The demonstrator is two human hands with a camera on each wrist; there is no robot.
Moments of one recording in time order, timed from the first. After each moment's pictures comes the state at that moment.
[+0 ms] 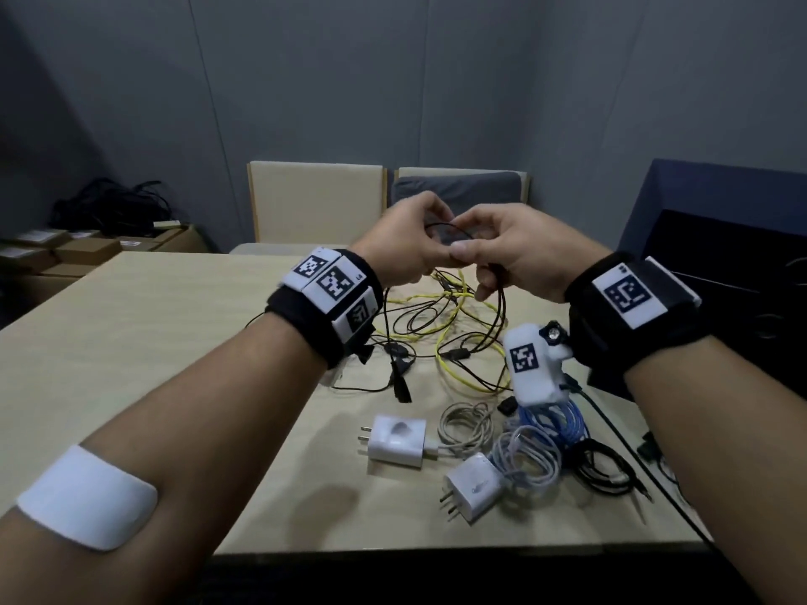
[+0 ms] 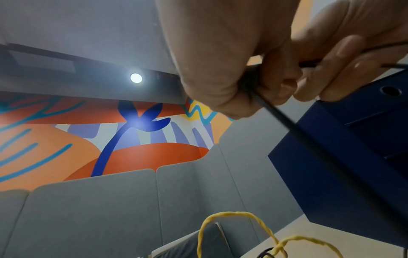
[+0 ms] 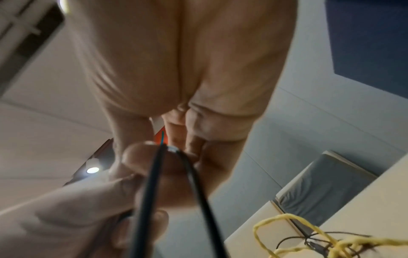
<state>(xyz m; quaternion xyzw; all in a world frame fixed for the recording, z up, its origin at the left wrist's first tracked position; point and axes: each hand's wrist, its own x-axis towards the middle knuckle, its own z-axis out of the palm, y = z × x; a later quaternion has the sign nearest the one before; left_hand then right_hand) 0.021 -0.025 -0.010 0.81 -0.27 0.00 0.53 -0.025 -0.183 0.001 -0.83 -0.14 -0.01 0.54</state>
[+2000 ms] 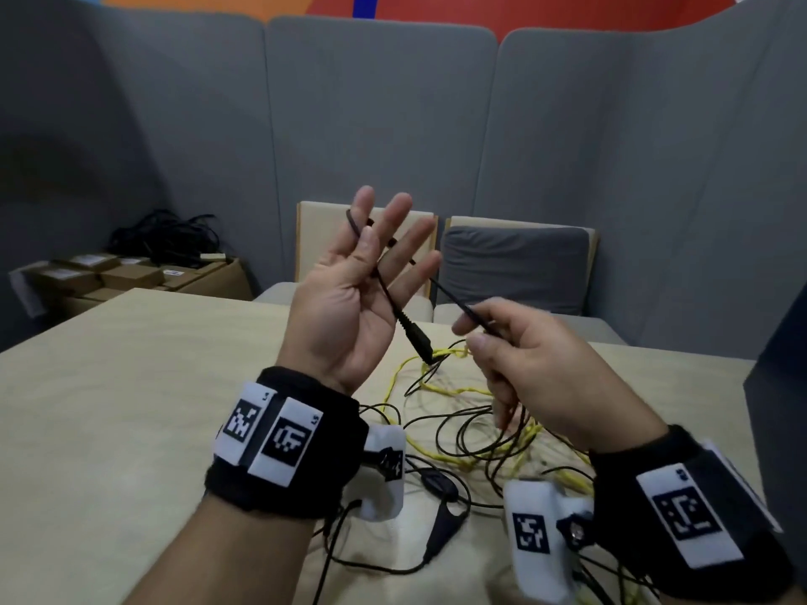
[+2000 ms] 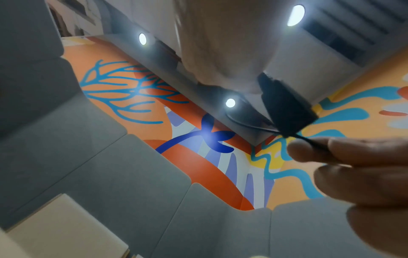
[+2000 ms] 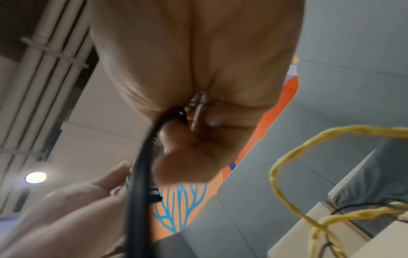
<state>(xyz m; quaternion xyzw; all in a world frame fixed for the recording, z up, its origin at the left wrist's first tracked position) 0.114 0.022 -0.046 0.29 -0.21 0.03 0.93 0.090 -0.153 -0.068 -0.83 -0.18 -0.05 0.53</state>
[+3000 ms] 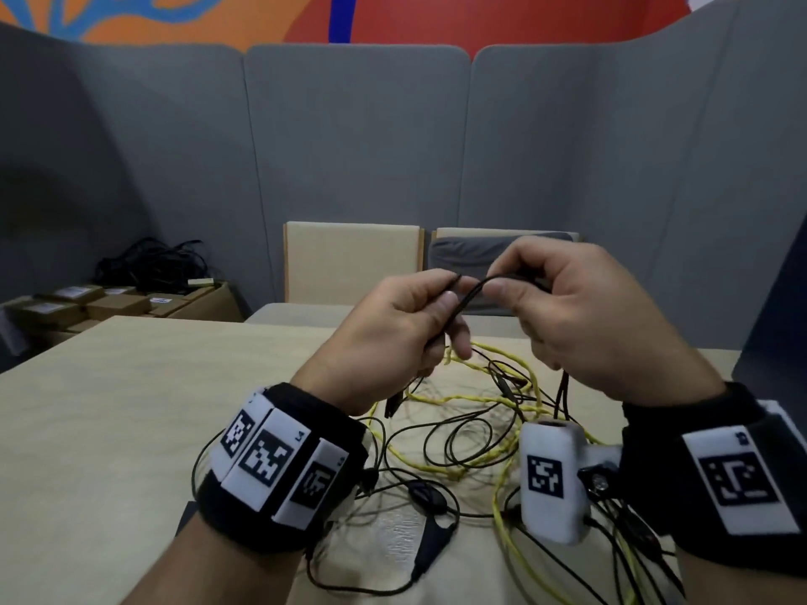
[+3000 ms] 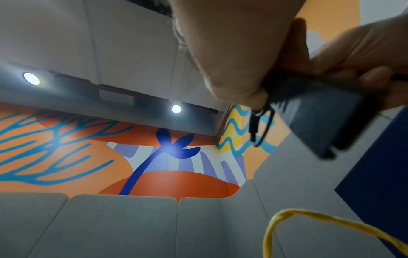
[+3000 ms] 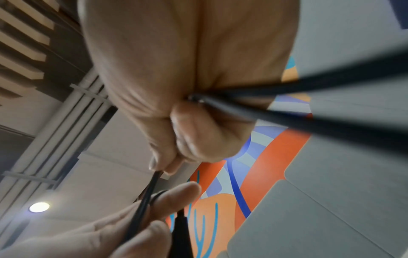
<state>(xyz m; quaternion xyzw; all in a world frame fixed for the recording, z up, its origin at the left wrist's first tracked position) 0.105 -0.007 -0.055 0.70 -0.32 0.01 0.64 0.084 -0.182 -0.030 -0.84 -0.24 -0.24 0.42</state>
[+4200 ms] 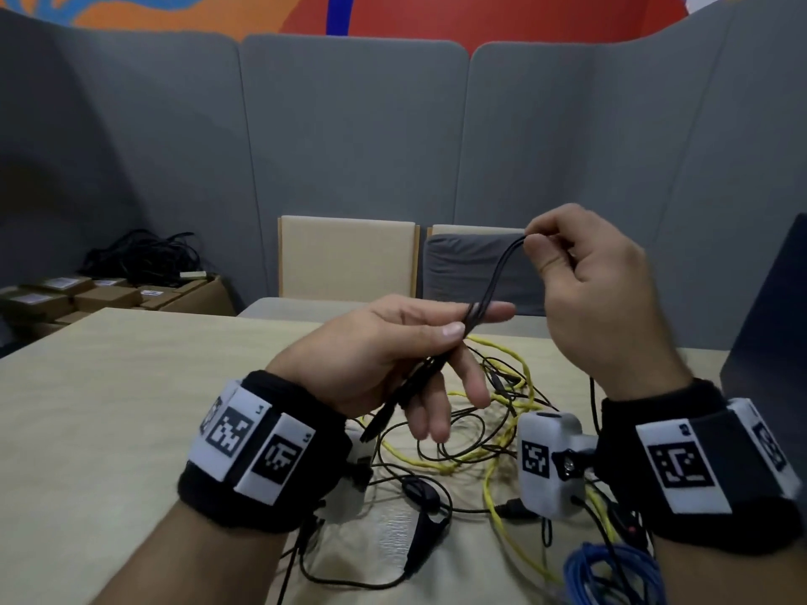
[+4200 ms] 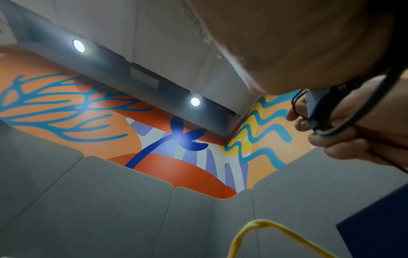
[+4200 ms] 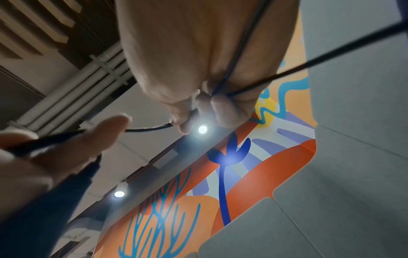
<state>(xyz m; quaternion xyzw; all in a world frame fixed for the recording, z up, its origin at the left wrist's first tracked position) 0.105 0.011 -0.057 0.57 -0.38 -0.27 0.68 0.101 -0.189 -0.038 -0.81 -0.15 -0.45 0.34</state>
